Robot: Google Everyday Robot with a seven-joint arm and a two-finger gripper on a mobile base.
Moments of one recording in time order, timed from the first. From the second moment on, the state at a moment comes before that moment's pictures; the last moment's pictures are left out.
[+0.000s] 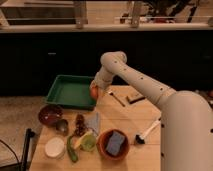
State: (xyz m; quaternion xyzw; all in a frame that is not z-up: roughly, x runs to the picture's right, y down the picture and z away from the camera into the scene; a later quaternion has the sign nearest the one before) arm -0.051 0.011 0.840 -0.24 -0.28 -0.25 0.90
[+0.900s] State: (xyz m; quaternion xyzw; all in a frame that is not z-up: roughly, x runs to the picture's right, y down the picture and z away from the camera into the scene) arm -0.064 0.002 0.860 -0.24 -0.30 -0.24 0.89
